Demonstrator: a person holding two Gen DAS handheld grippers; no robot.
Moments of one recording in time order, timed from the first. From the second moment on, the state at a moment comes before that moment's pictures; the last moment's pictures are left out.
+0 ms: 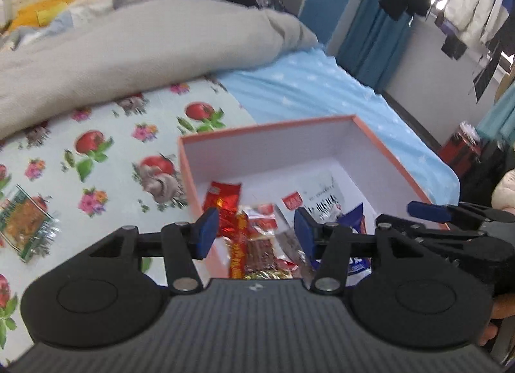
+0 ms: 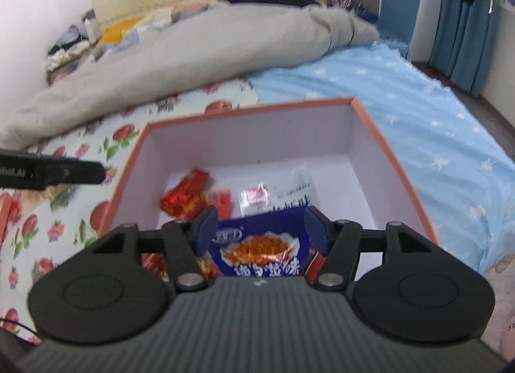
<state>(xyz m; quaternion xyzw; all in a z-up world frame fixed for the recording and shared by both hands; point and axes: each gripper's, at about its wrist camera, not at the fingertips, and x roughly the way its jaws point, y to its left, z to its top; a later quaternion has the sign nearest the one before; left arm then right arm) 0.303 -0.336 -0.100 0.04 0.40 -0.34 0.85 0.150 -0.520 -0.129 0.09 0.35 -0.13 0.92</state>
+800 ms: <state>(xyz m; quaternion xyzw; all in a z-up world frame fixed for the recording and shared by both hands) 0.243 -0.200 -0.108 0.01 0.31 -0.28 0.91 0.125 -0.394 -0.127 0.06 0.27 -0.09 0.96</state>
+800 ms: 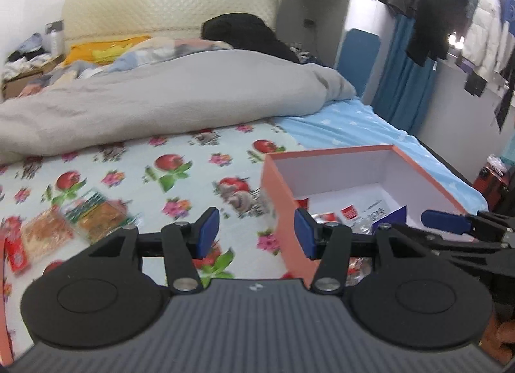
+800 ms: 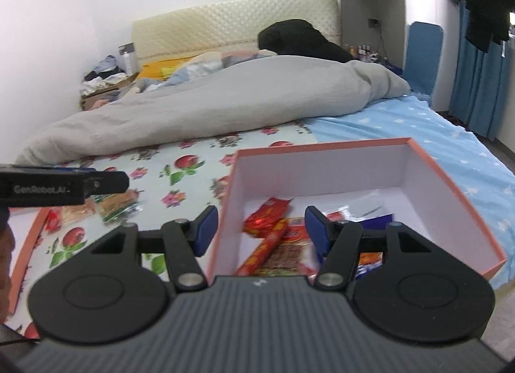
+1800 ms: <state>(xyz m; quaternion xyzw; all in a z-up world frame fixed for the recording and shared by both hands) 0.246 -0.019 -0.179 0.00 0.37 -0.13 0.92 0.171 -0.247 -0.155 0.02 0.33 0.06 0.94</state>
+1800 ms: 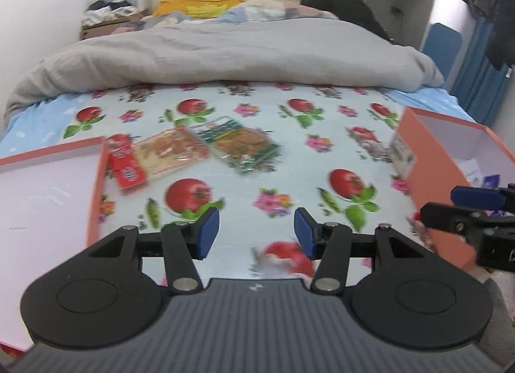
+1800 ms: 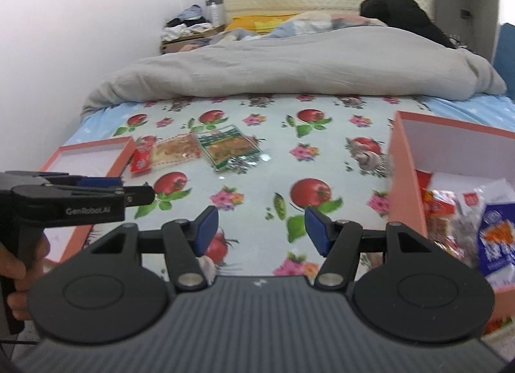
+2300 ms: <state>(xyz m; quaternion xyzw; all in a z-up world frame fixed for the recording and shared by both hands) 0.353 0.019 -0.207 0.04 0.40 -0.14 0.90 0.269 -0.224 -0.194 0.00 0.36 0.11 0.93</state>
